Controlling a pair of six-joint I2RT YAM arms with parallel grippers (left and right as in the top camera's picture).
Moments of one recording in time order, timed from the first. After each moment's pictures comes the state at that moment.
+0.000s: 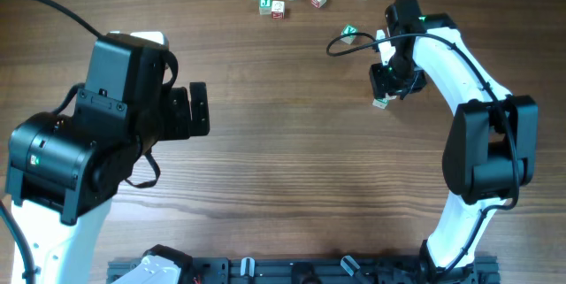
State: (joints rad) left arm -0.36 1.26 1.82 -1.55 -0.24 -0.34; right arm 0.14 2.04 1.55 -1.06 0.00 -0.07
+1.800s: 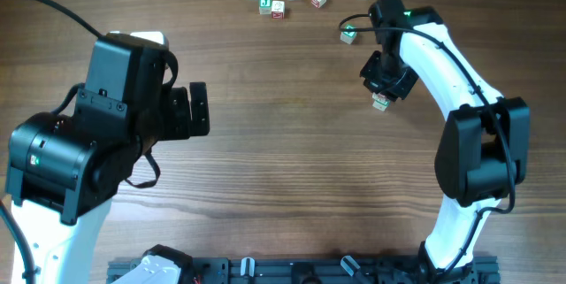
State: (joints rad) left arm -0.36 1.26 1.82 -1.55 -0.24 -0.34; right arm 0.20 2.04 1.63 -1.18 0.05 0.80
